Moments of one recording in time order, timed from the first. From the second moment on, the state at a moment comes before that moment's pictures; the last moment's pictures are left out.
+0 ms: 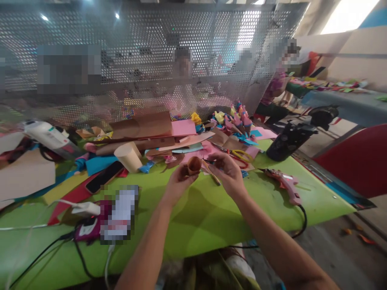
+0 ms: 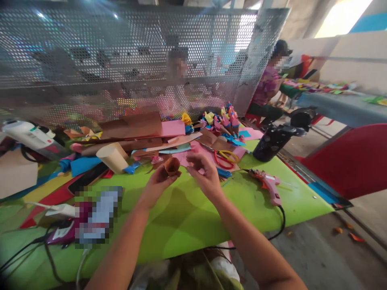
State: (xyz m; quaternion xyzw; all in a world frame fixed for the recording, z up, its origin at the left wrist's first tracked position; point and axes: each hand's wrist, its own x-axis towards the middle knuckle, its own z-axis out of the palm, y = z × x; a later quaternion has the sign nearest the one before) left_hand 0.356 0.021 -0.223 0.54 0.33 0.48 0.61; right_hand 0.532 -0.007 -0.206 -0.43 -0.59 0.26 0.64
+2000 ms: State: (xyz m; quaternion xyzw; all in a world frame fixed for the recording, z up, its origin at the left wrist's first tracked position) left_hand 0.318 -0.026 -0.181 0.76 0.45 0.46 0.00; right_hand 0.545 -0.097 -0.137 -0.34 -0.86 -0.07 0.37
